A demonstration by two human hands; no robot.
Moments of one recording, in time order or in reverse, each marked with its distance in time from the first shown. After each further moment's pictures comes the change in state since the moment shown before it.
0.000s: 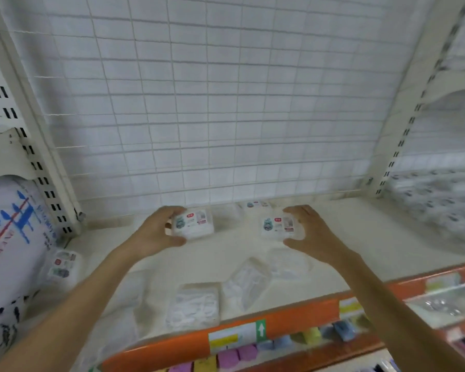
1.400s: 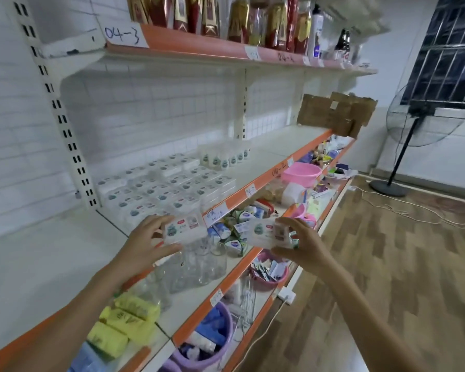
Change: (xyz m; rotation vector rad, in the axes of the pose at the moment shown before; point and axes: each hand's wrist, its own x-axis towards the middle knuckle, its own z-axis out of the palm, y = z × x) left_hand 0.084 0.420 0.503 -0.105 -0.334 0.503; right_hand -0.366 0.399 -0.316 -0.009 0.460 0.585
